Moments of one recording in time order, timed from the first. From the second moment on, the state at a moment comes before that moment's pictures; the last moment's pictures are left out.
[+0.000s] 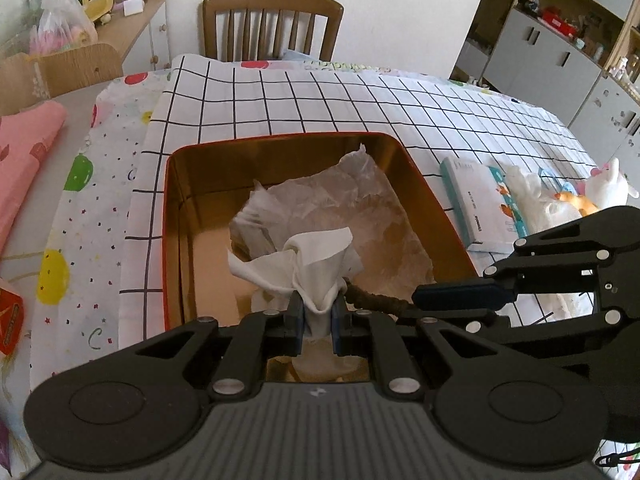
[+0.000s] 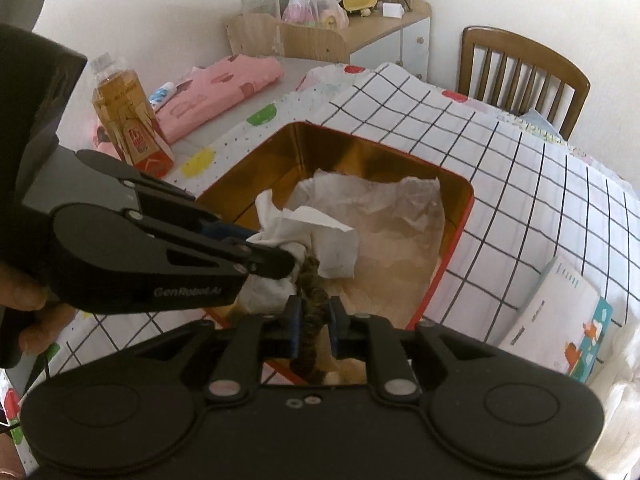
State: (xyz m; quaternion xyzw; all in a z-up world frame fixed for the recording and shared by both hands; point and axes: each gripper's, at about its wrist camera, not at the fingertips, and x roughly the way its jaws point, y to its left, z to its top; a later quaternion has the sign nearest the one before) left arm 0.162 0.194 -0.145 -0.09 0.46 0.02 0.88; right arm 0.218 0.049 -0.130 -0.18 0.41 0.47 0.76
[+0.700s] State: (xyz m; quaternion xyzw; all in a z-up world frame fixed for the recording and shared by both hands) left arm 0.147 0.188 -0.131 -0.09 0.45 0.04 0.89; right arm 0.214 0.034 -0.116 -0.16 0.39 0.47 0.77
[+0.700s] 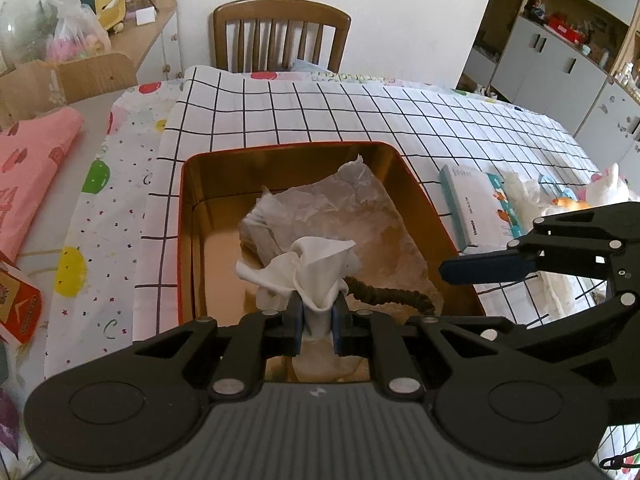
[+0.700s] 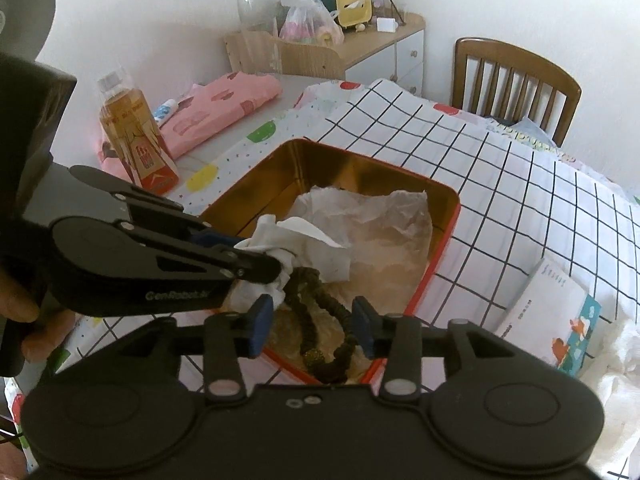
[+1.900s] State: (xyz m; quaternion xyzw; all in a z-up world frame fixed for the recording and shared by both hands) left arm 0.101 0.140 -0.059 -0.07 0.36 0.07 0.93; right arm 0.206 -0.104 -0.046 -0.06 0.33 0.46 0.82
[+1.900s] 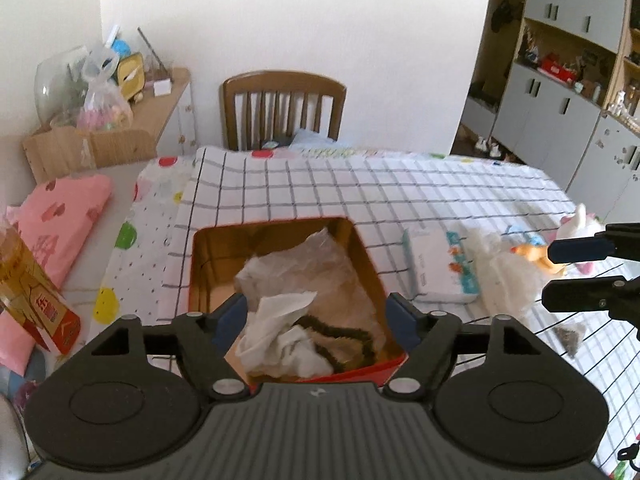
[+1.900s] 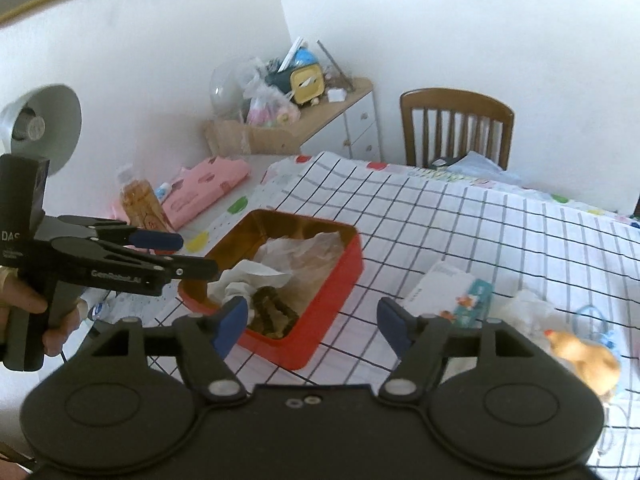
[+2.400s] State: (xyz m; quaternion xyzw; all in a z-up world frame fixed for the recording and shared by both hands) left arm 0.113 0.071 -0.030 -0.07 0.32 0.01 0.94; right arm 0.200 -0.189 -0.036 -0.04 0.31 0.41 0.85
